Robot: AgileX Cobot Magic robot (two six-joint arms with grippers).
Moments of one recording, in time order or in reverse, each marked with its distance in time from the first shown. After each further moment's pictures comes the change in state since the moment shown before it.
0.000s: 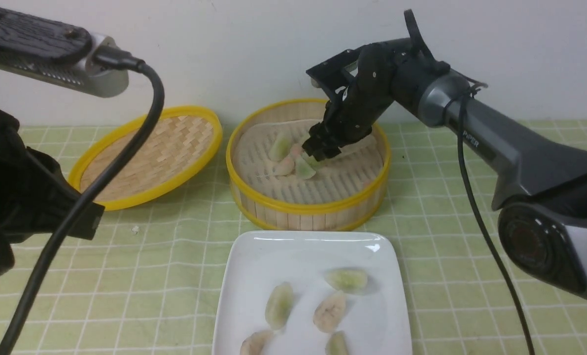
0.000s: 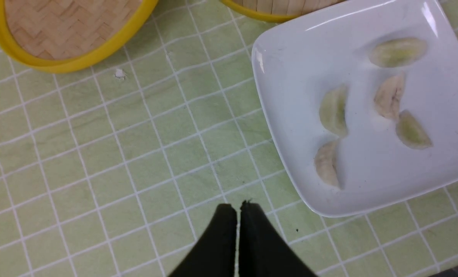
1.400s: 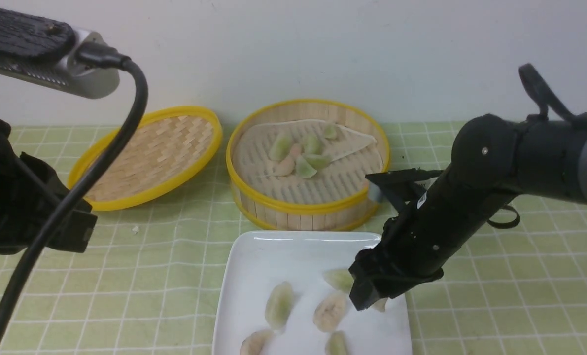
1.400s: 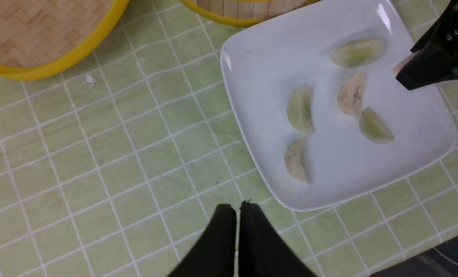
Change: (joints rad) right arm 0.048 -0.754 1.282 0.349 -0.144 0.005; left arm 0.000 -0.038 0.003 -0.071 0.000 0.034
